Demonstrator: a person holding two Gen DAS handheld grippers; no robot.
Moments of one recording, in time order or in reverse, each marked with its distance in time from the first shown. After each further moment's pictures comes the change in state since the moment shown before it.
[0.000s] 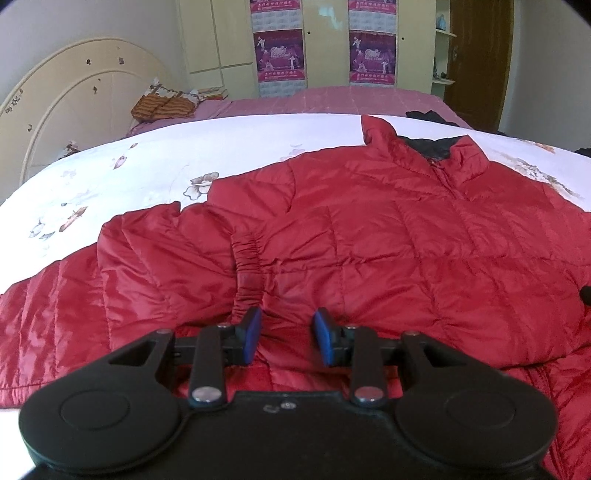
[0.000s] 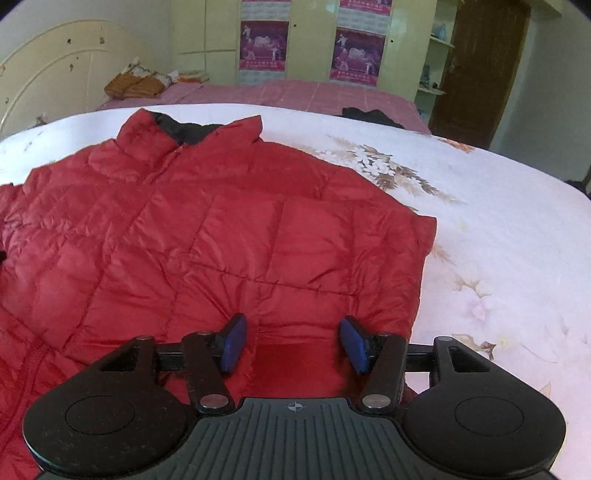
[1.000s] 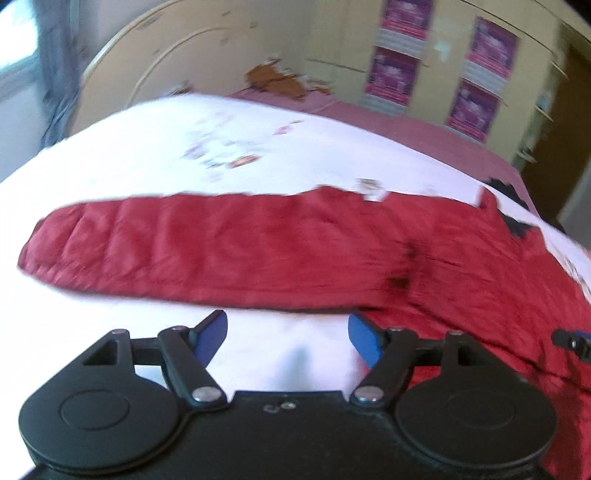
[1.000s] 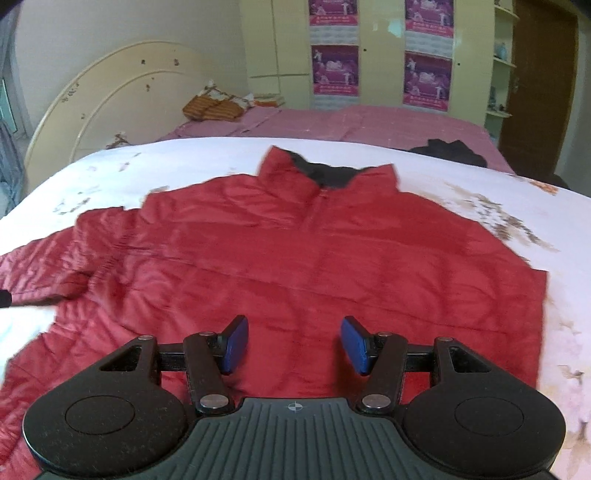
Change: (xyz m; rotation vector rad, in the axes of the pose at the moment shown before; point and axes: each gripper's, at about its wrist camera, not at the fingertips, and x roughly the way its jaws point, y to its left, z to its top) left arm -0.097 0.145 -0.047 -0.415 0.024 0.103; right arm -0.033 0.106 0.027 -0.034 -0.061 0.260
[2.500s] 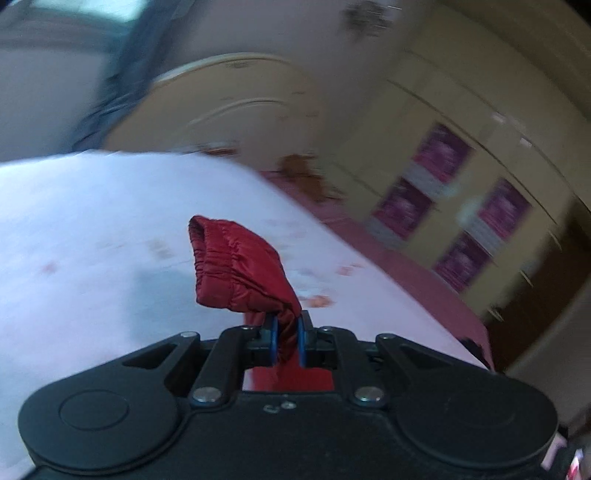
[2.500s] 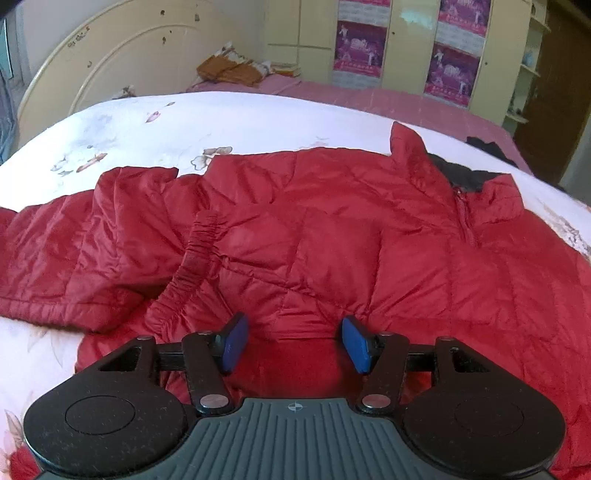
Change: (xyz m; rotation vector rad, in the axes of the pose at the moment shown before) left arm -0.002 0.158 0.065 -0.319 -0.313 -0.200; right arm 0.104 0.120 0.026 -0.061 0.102 -0.056
